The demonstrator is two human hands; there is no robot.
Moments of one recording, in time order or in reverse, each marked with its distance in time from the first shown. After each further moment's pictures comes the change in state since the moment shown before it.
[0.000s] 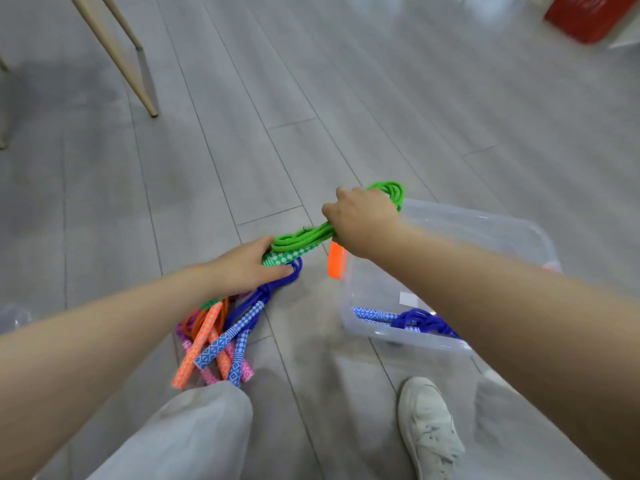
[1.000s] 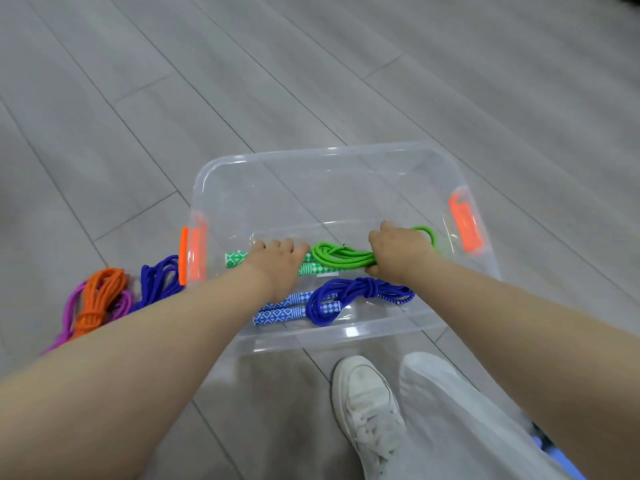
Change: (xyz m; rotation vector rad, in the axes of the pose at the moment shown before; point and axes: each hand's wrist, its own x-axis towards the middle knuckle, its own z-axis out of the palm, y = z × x) left_hand 0.148 0.134 0.196 1.045 -0.269 0.276; right_hand -0.127 0.137 0.254 0.359 -0.360 0.419
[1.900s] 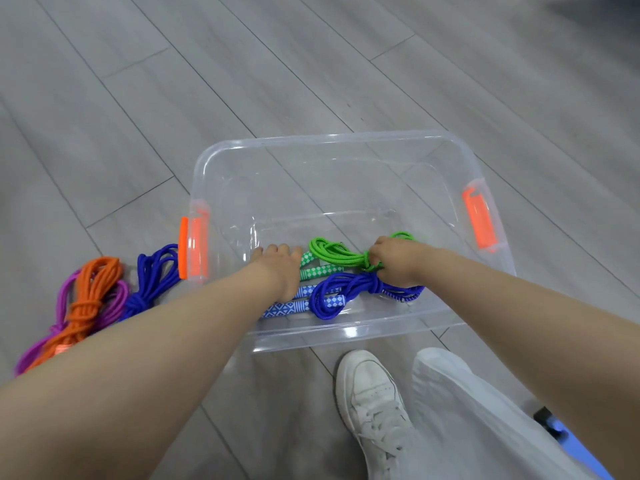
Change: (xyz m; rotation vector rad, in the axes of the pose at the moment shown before) left_hand 0.018 0.004 0.026 -0.214 -0.204 -0.086; right_hand 0.019 0.005 0.027 0.109 -0.310 -0.152
